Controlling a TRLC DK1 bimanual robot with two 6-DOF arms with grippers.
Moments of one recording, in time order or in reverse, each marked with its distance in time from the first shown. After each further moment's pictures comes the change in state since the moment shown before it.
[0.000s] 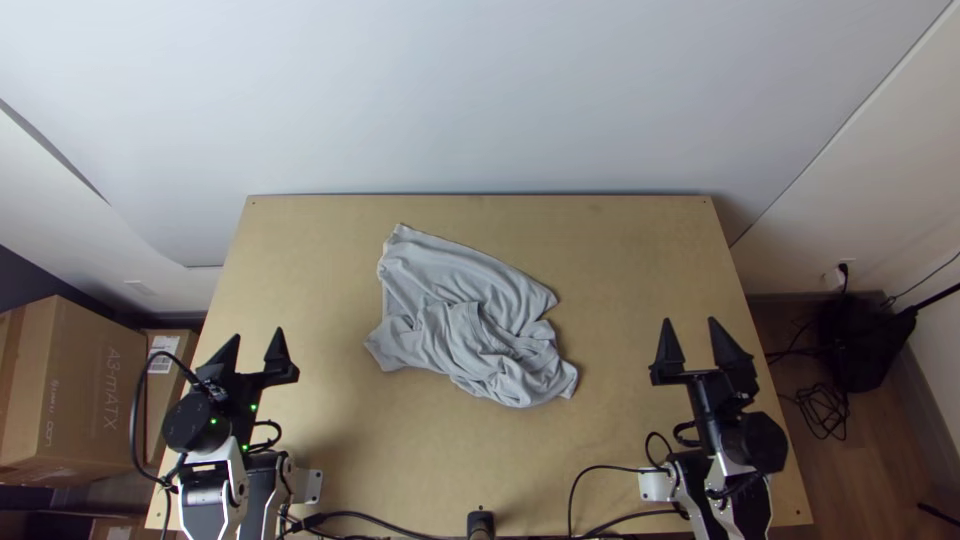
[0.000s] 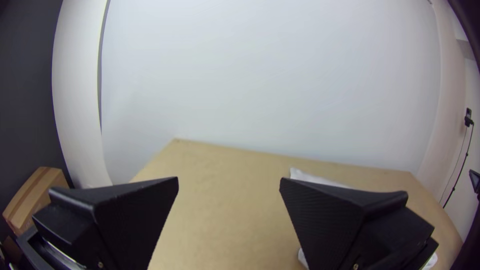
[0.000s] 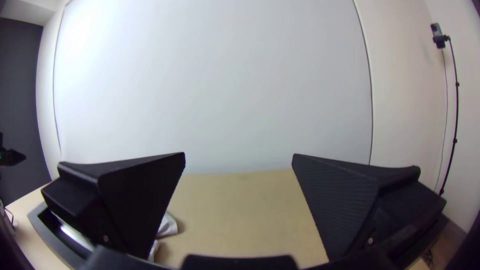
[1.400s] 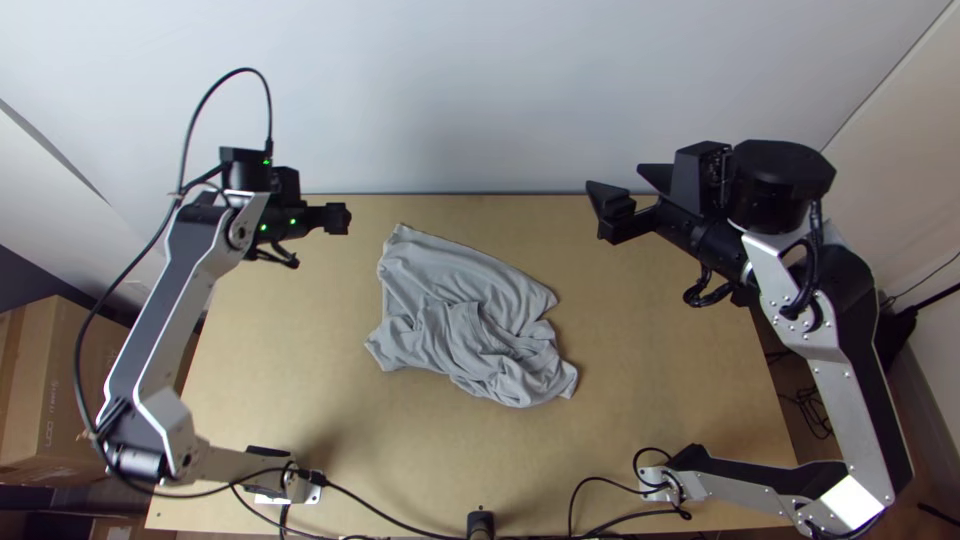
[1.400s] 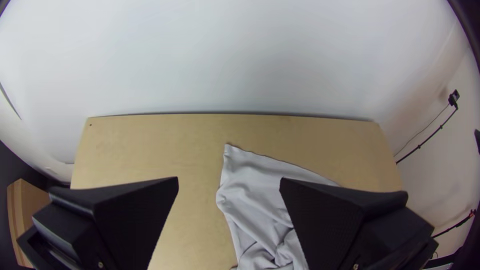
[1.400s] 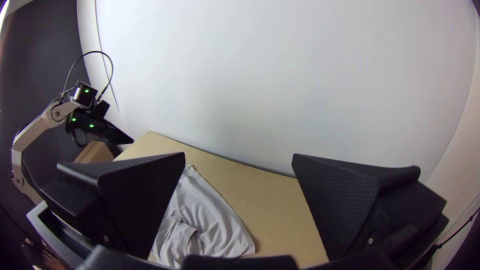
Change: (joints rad) left arm -0.269 1.434 1.289 -0.474 0.108 -0.014; right arm 0.418 1.320 1.656 -0.791 0.008 -0.001
